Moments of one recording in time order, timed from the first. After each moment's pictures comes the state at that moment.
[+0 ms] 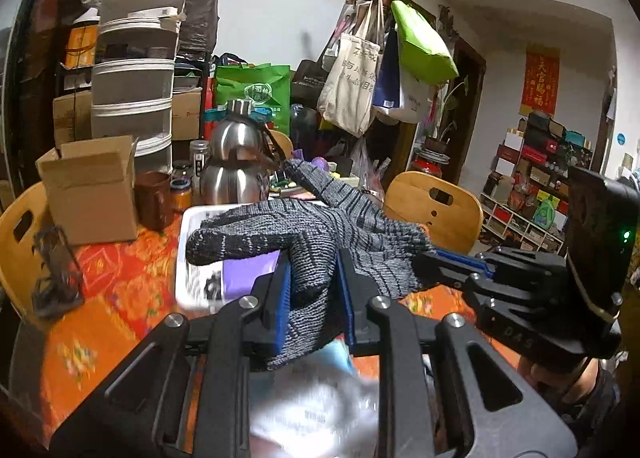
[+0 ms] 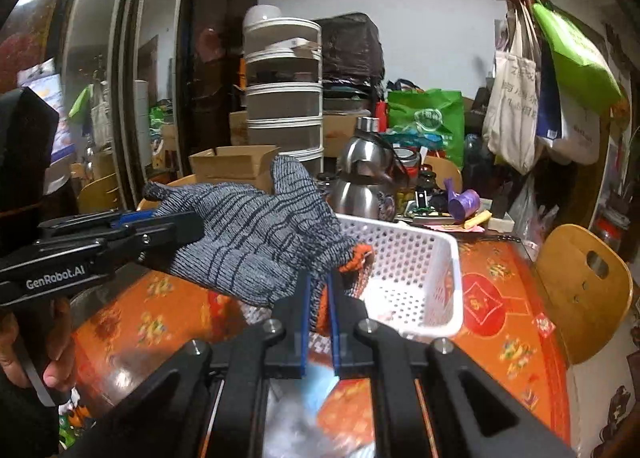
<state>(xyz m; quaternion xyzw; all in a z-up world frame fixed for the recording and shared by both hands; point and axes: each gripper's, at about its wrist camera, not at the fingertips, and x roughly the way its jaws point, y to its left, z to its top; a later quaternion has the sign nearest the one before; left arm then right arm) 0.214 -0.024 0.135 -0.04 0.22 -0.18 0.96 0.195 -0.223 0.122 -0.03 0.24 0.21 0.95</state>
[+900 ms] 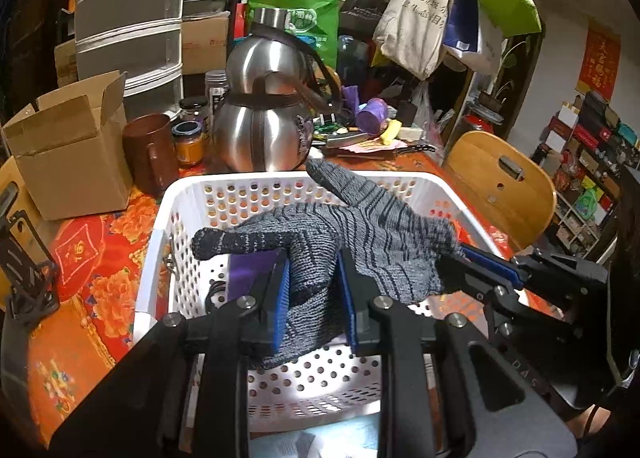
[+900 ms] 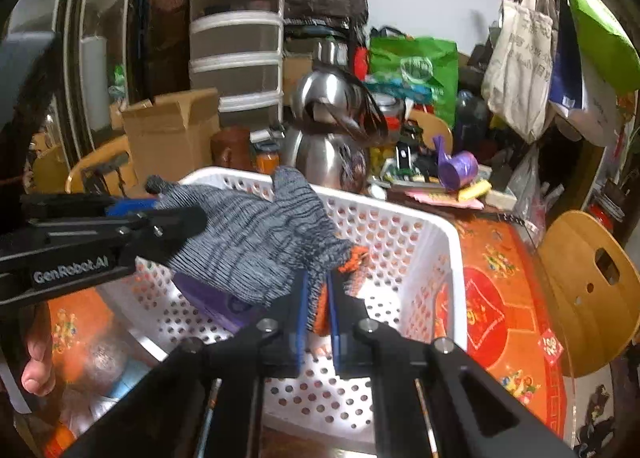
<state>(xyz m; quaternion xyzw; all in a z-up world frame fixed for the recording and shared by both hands) 0.403 -0.051 0.053 -0.04 0.35 -0.10 0.93 0.339 -0.225 0.047 -0.07 0.32 0.16 0.93</state>
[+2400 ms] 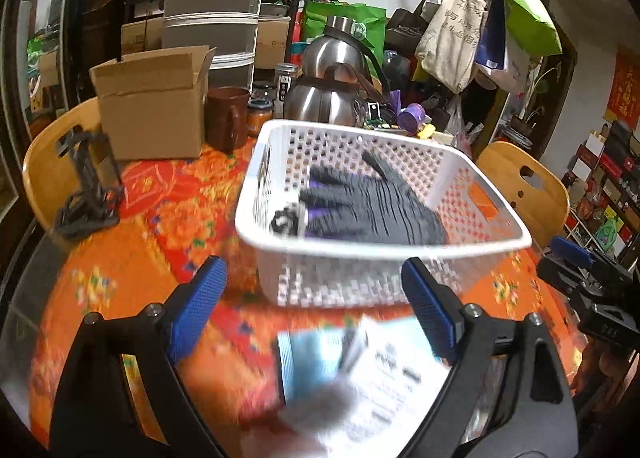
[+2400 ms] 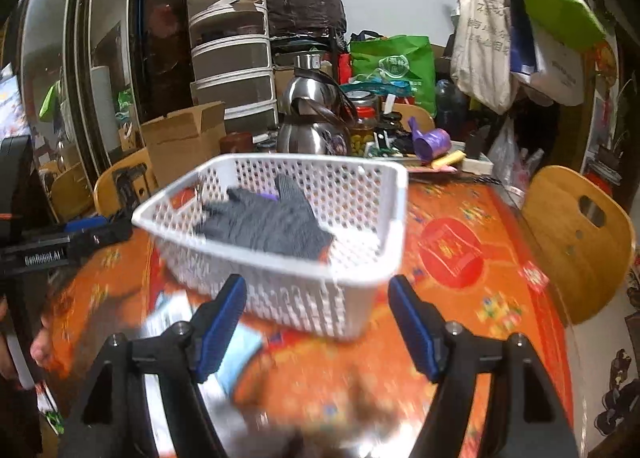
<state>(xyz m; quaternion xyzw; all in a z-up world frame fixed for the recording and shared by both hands) 0.265 -0.005 0.029 -0.08 0.32 -0.03 0.94 0.220 -0.298 0.042 -0.01 0.30 0.17 0.94</state>
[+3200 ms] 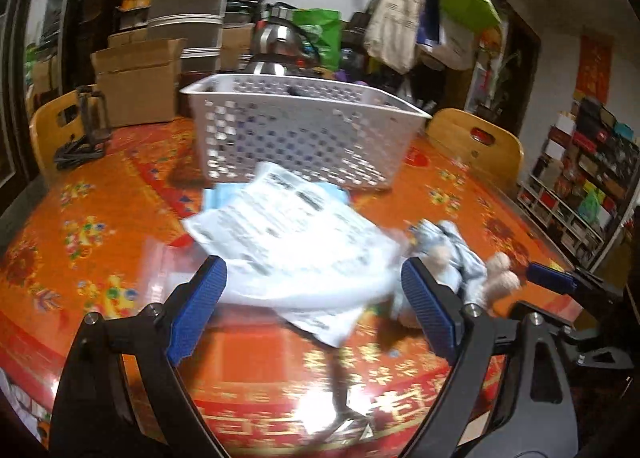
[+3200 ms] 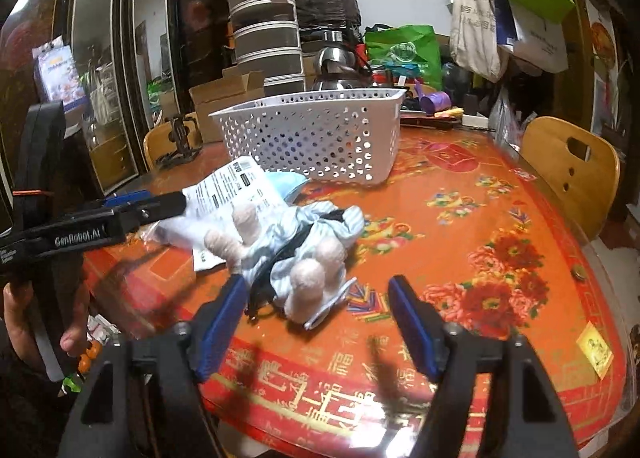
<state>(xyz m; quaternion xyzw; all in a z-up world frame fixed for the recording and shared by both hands) 0.098 -0.101 -0.049 -0.05 0.29 -0.08 0.95 0.052 -0.326 -0.037 0.00 0.30 0.21 0.93</state>
